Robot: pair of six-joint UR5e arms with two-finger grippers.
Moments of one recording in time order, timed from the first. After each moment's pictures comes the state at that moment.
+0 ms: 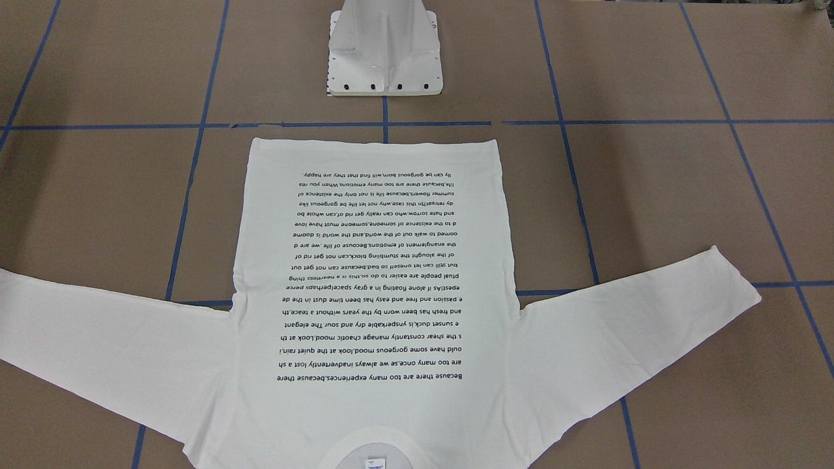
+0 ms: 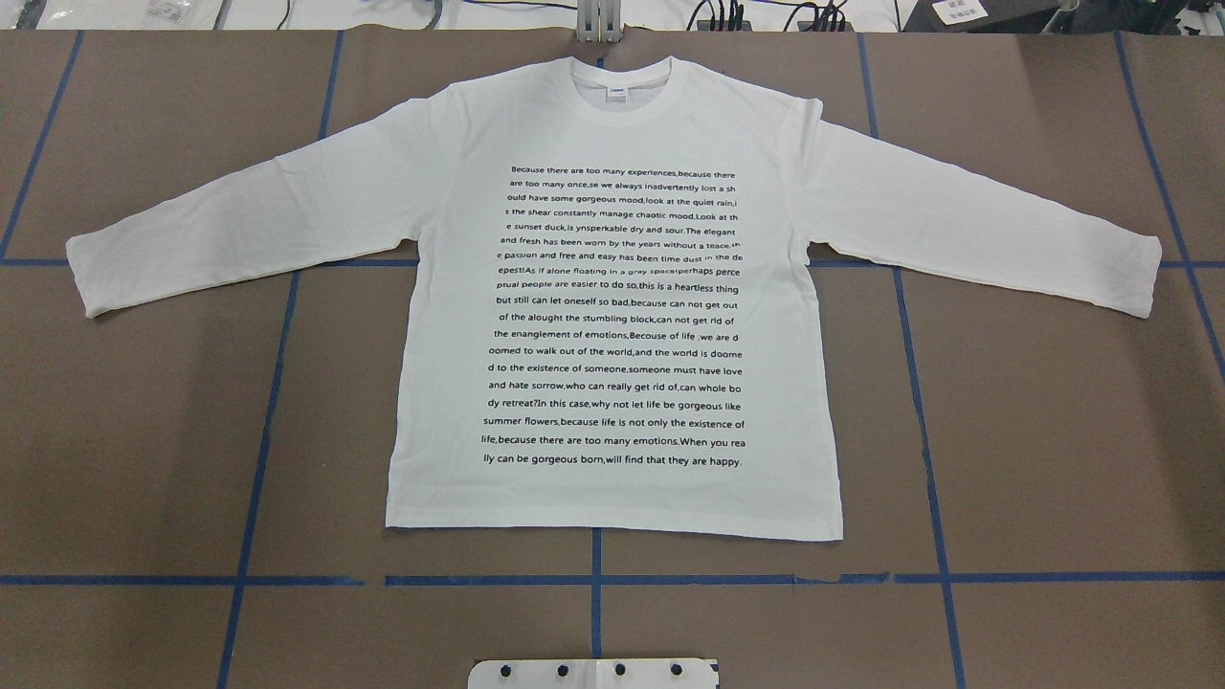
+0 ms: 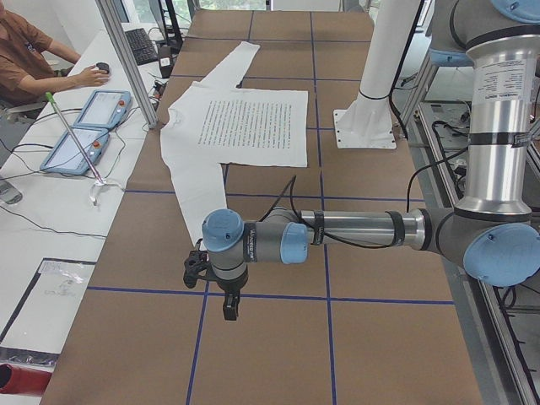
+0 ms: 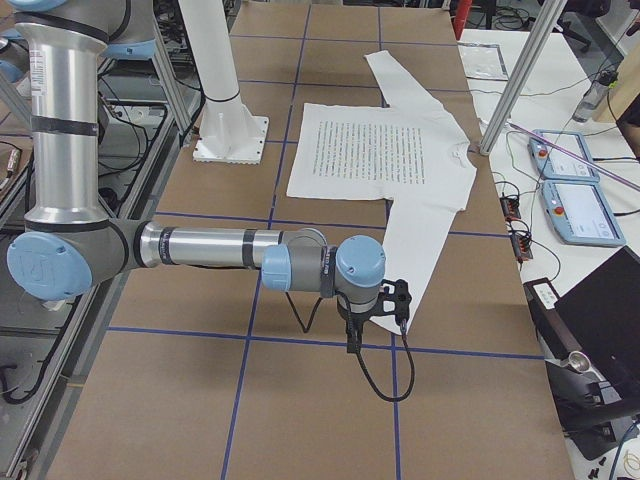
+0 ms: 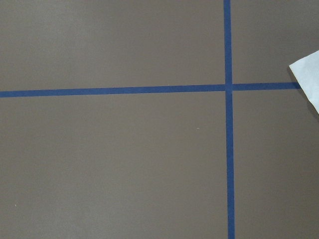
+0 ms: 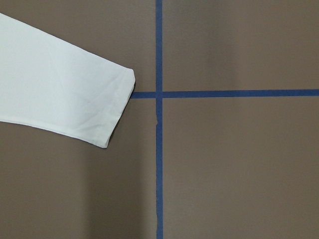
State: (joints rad) left arm -1.58 -1.54 -1.59 -1.59 -2.28 0.02; right arm 1.61 -1.63 1.65 -1.57 2.38 0.01
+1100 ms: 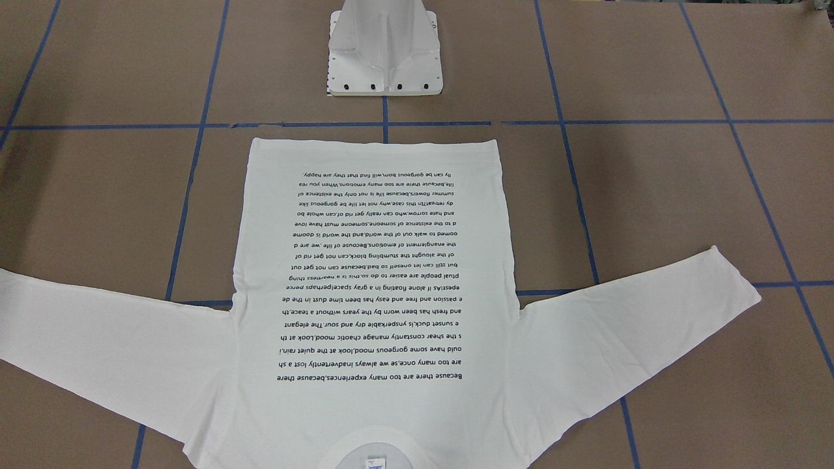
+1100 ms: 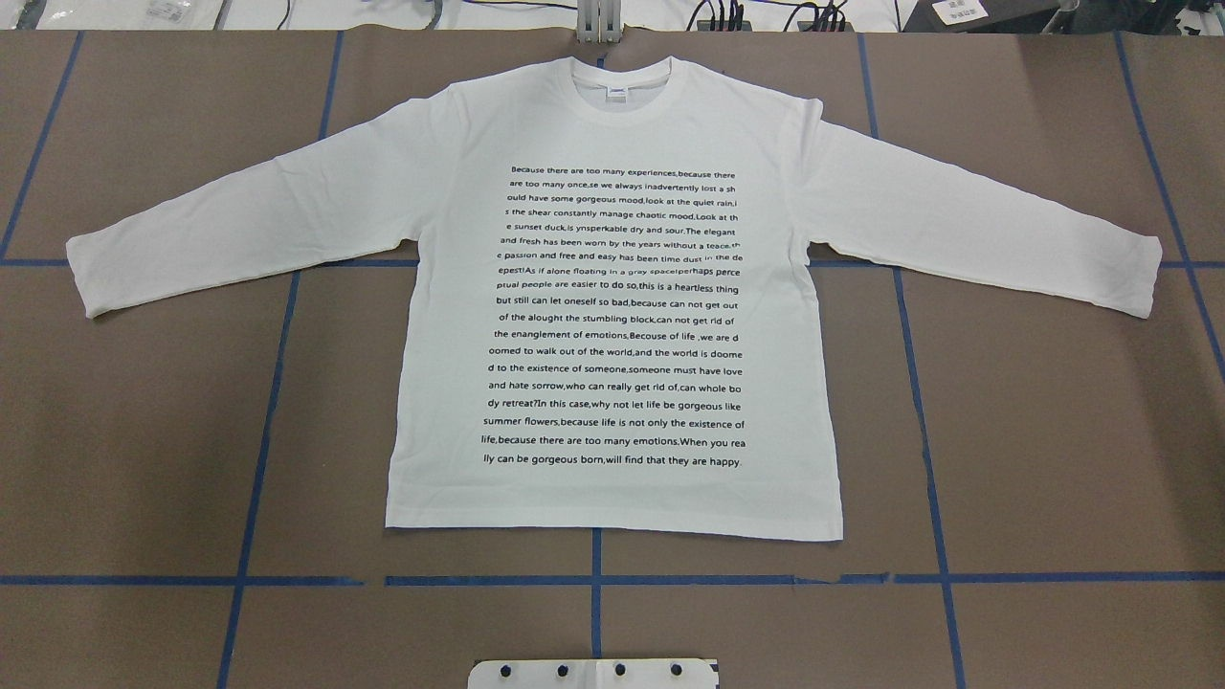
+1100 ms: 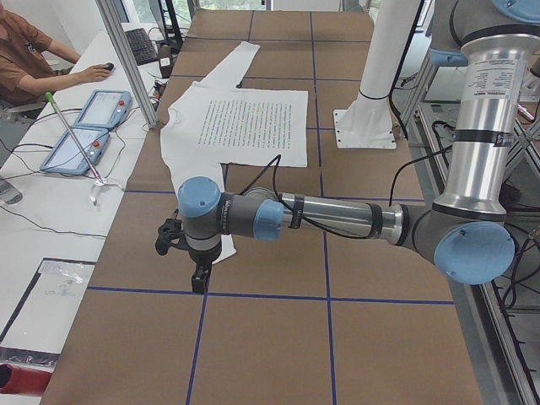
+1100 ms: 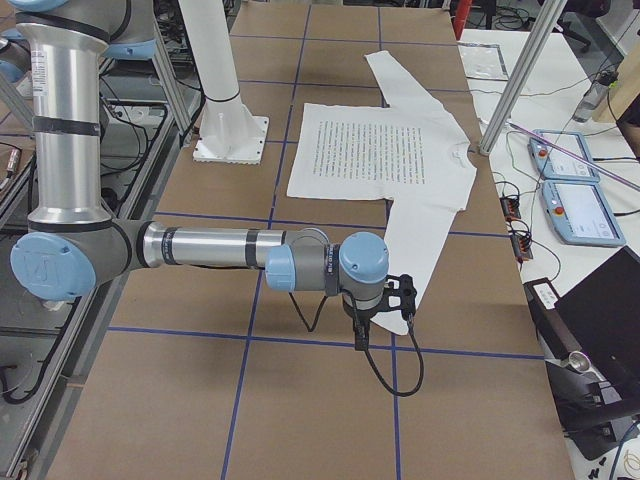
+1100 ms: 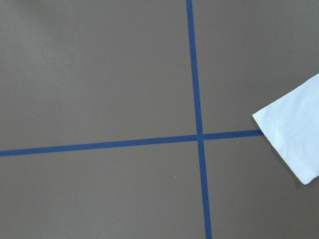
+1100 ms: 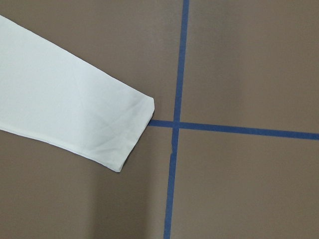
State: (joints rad) left arm -1.58 -1.67 -1.60 -1.61 -2.28 0.01; right arm 1.59 -1.60 1.63 -1.44 2.39 0.01
